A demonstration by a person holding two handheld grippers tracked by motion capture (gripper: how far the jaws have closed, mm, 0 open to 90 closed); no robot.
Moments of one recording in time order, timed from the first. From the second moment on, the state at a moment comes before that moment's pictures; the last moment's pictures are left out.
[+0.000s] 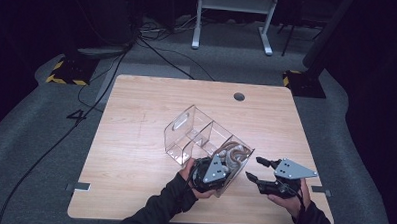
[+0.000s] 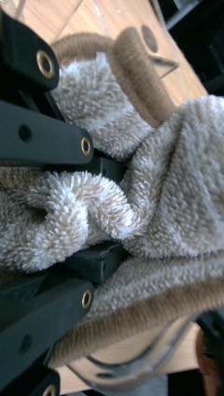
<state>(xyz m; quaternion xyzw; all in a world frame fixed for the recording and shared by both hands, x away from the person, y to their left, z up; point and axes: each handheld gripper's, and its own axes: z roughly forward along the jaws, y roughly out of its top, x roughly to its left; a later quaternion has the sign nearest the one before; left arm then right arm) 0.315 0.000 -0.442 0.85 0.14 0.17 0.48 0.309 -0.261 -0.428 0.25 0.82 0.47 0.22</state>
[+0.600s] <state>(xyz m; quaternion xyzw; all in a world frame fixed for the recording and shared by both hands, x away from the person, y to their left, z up) 0.294 0.036 -0.439 0.84 0.16 0.14 0.51 0.307 -0.261 -0.415 0.22 0.81 0.49 0.22</state>
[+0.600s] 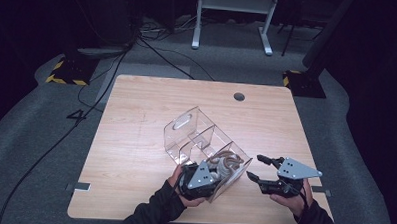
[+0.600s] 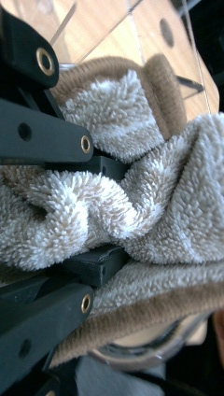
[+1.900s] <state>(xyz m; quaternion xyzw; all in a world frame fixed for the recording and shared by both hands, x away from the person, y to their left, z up) 0.331 0.092 -0.497 0.90 0.15 0.05 0.42 0.341 -0.219 -0.405 0.13 0.87 0.45 0.16</state>
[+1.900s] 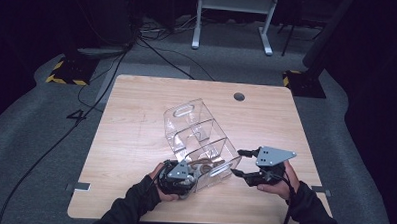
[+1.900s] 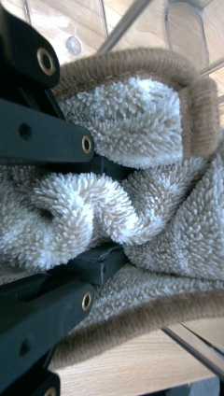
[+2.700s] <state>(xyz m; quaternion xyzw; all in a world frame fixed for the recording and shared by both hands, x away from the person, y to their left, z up) 0.337 0.111 -0.493 0.89 0.20 0.10 0.40 0.344 -0.192 -0.406 0.09 0.87 0.46 0.16</state>
